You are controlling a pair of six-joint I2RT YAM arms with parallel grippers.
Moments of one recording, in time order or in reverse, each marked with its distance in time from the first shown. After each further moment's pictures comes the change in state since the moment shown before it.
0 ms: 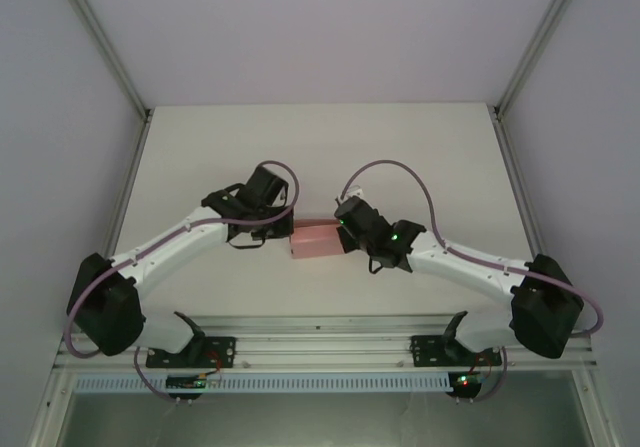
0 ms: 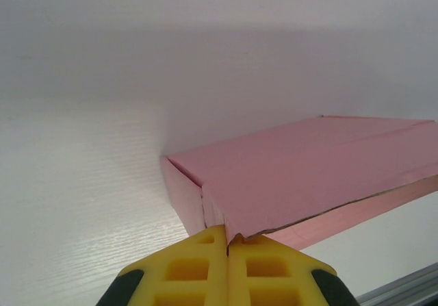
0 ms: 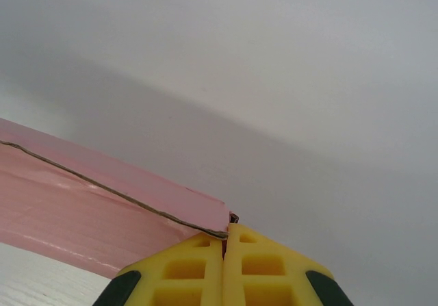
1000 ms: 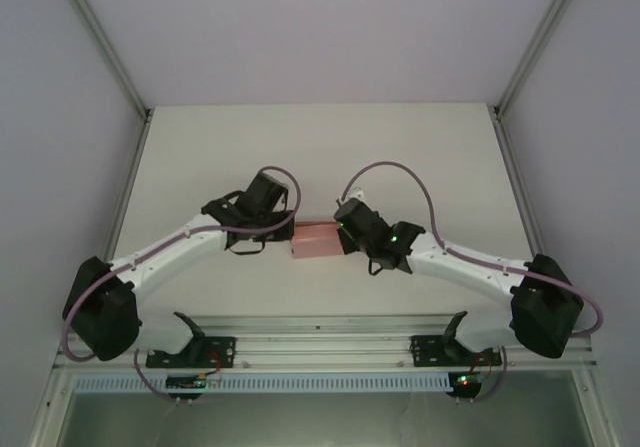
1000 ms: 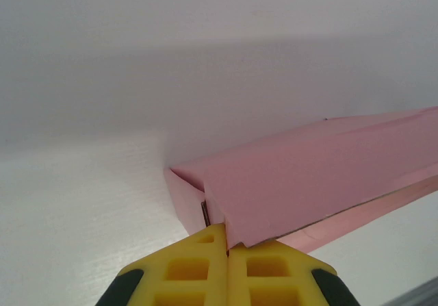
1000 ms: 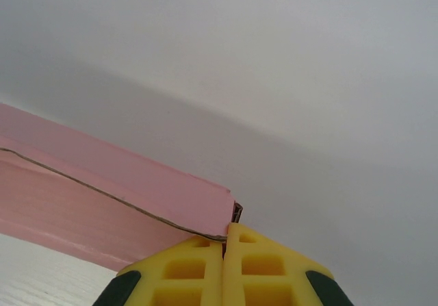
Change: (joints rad) left arm -0.027 -0.032 -0.086 0.101 -0.042 0.066; right arm 0.008 -0.003 -0.017 0.003 0.011 0.023
